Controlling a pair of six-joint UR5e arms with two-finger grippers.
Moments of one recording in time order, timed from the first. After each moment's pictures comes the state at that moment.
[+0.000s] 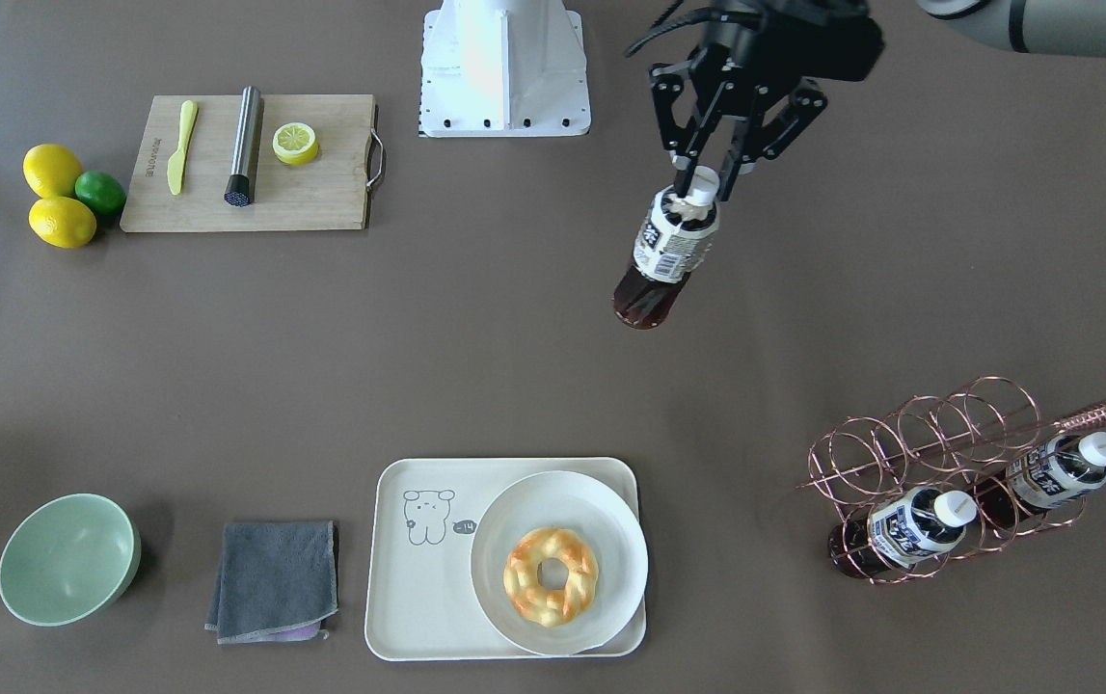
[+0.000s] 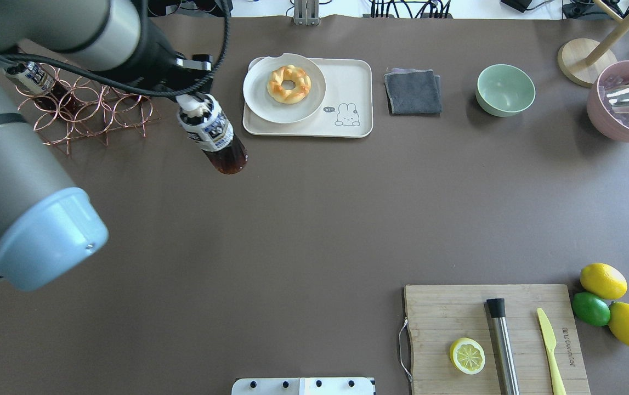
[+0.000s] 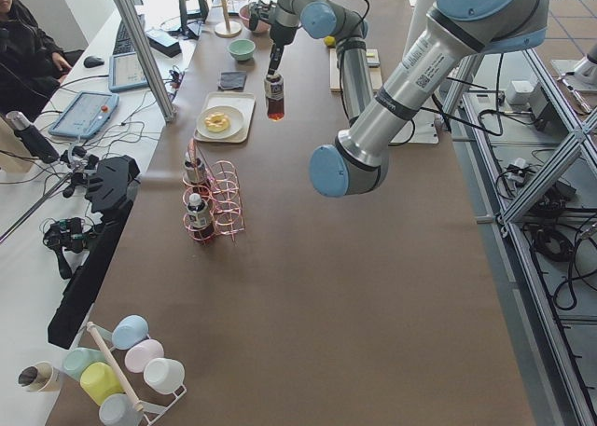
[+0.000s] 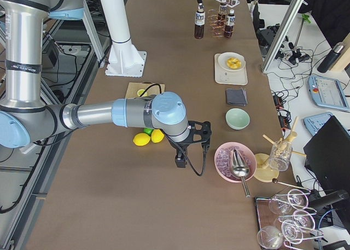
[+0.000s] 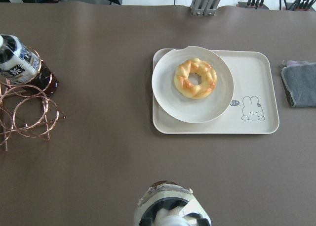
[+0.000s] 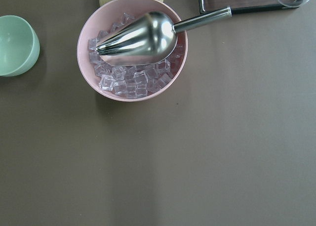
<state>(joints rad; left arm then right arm) -0.80 -2.34 -2.10 -1.18 -1.88 -1.04 1.79 -1.71 1.91 -1.72 2.44 -0.05</state>
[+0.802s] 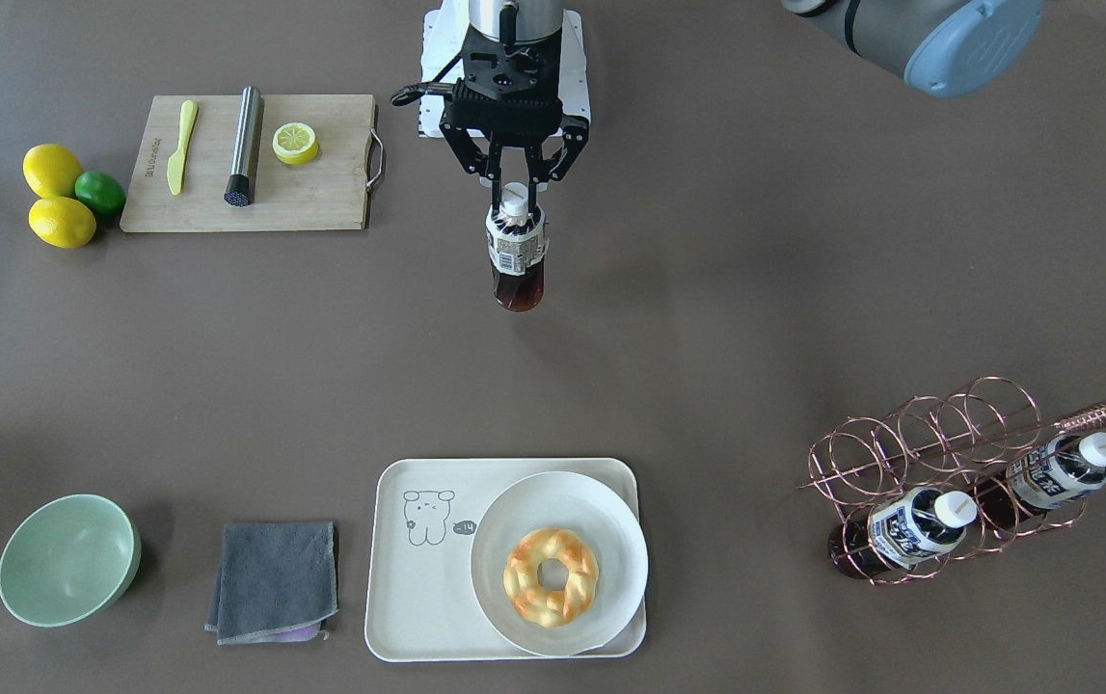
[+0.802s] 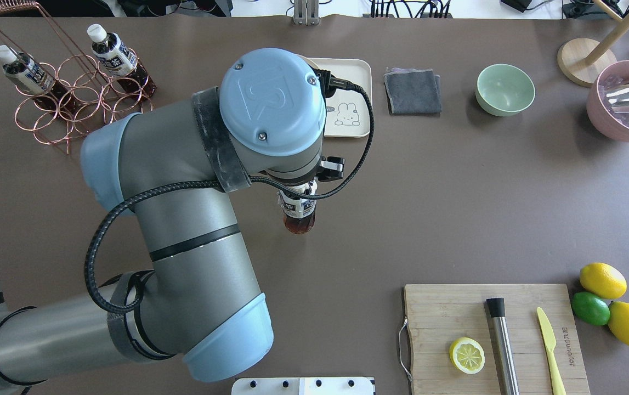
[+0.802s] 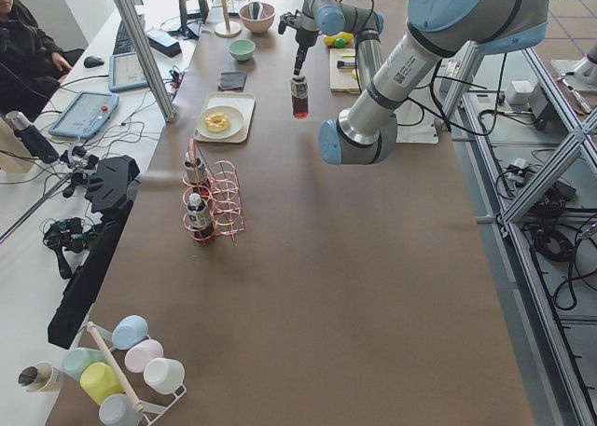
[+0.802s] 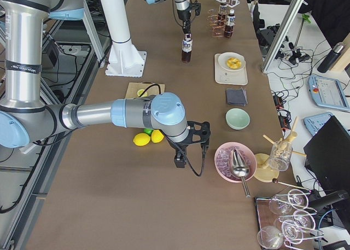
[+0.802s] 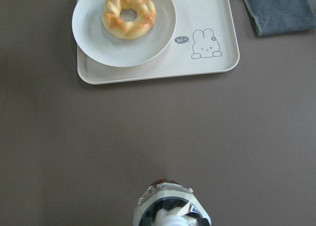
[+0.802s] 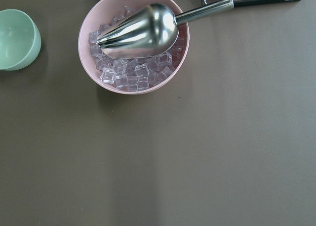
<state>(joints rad) -0.50 -2.53 -1.86 -1.19 -1.68 -1.10 1.79 -1.72 1.91 -1.72 2.44 -0.05</state>
